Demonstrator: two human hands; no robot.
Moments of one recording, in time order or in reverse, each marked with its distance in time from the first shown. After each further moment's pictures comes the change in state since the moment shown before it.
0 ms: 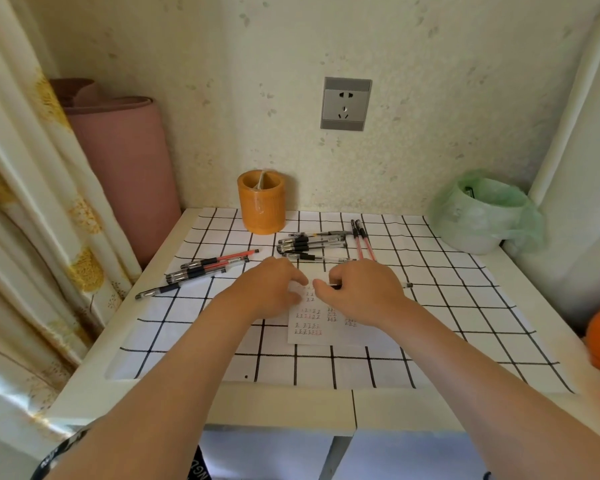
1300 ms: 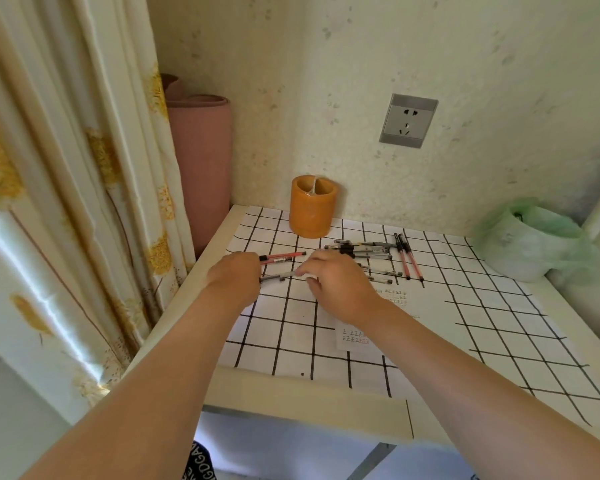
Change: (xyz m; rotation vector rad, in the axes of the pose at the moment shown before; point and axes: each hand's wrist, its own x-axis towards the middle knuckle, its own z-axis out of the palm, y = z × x) left_hand -0.045 -0.095 -0.030 0.187 0.173 -0.440; right_hand 0.053 -0.083 0.055 0.073 0.163 -0.471
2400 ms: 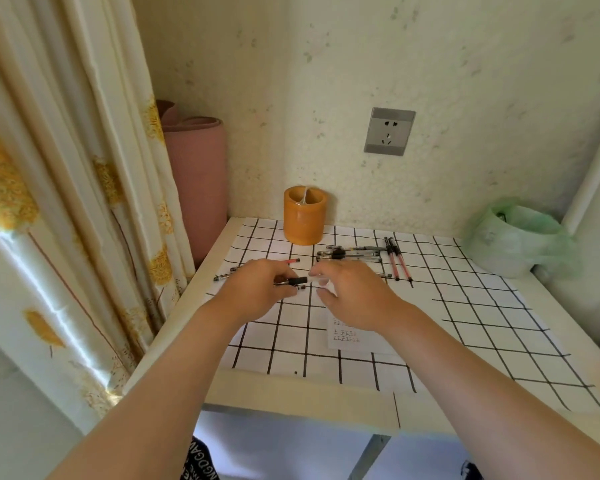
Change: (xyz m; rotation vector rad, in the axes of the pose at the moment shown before) left_hand -0.039 0.027 -0.023 -0.465 0.032 0.329; right_hand -0.033 -0.005 -0.054 -0.010 -0.117 0.080
